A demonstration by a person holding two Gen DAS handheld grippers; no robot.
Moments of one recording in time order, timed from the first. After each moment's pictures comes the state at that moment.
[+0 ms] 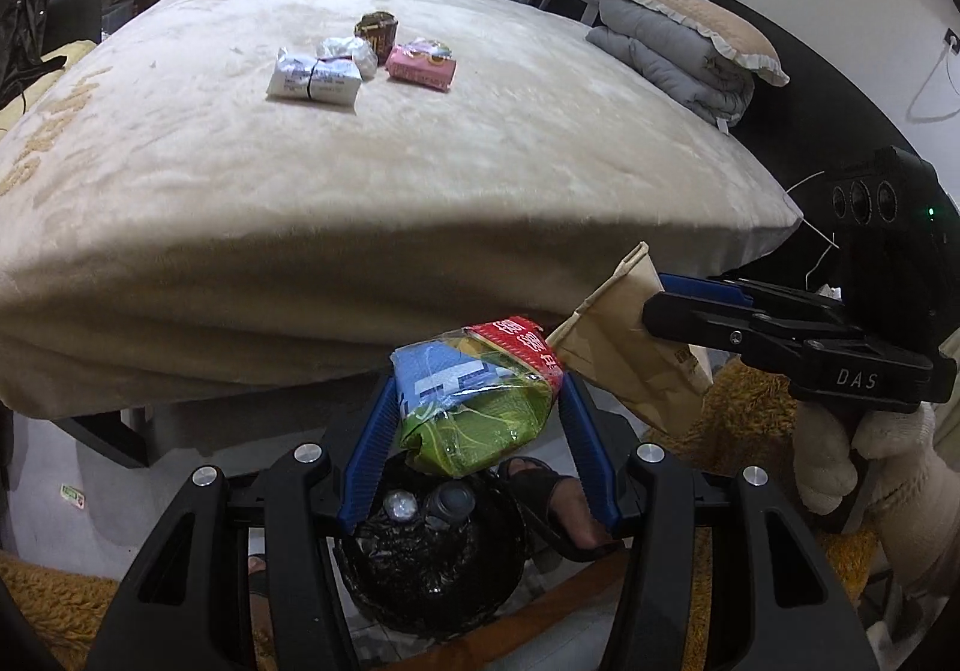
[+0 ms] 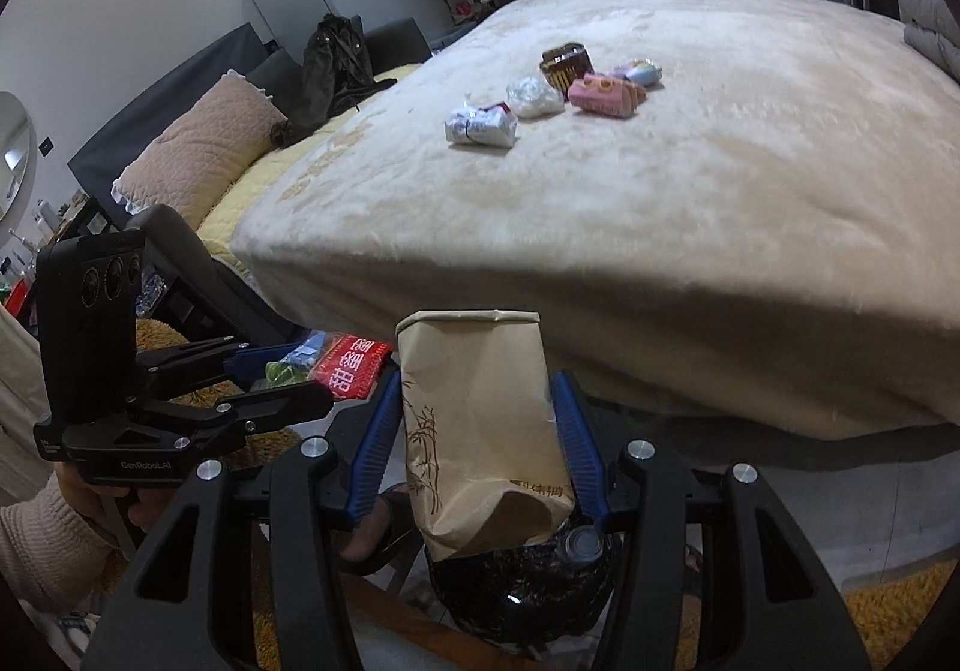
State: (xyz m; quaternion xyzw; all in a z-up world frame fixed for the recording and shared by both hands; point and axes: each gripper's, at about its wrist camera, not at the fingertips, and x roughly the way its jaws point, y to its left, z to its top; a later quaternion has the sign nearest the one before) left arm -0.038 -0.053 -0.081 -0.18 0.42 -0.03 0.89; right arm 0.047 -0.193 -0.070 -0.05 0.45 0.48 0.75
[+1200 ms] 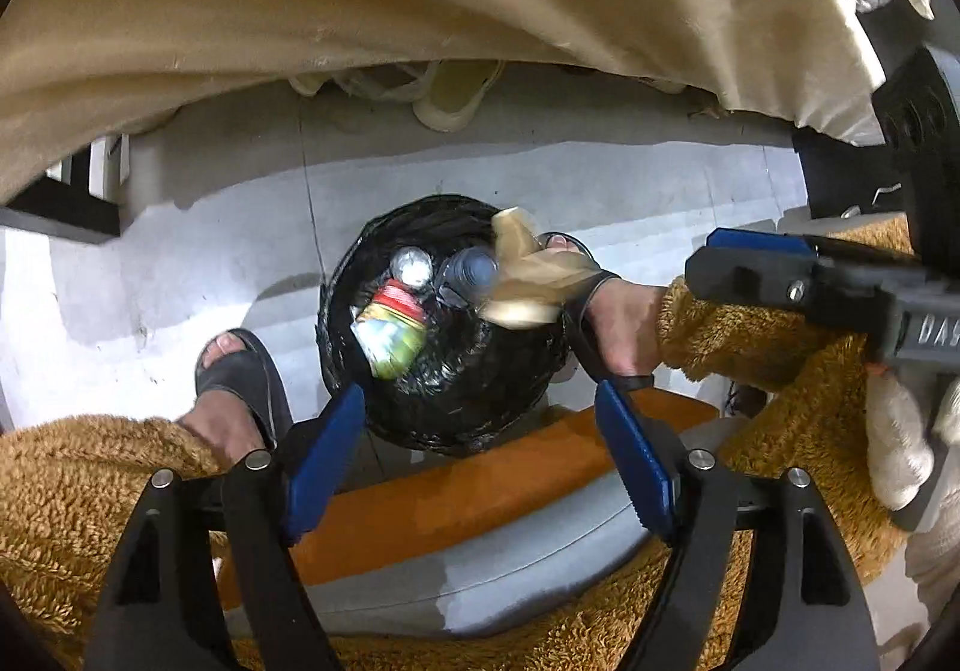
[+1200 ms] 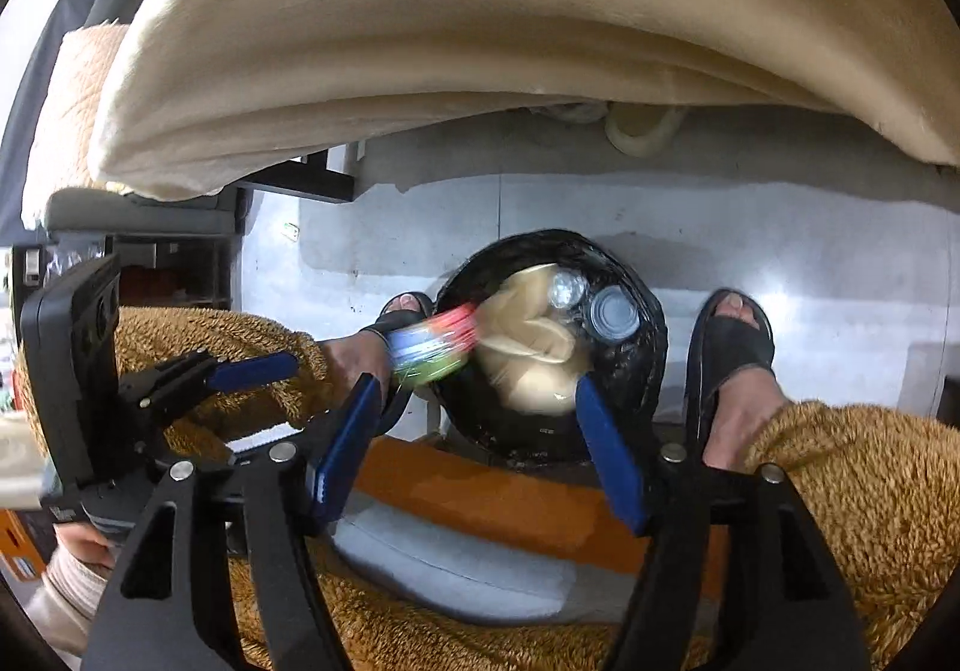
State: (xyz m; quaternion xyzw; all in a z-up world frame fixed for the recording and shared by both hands) left arm -0.015 -0.058 -0.214 -0.23 0.67 -0.02 0.70; right arm 0.080 -0.174 -0.197 -0.04 0.72 0.35 0.60
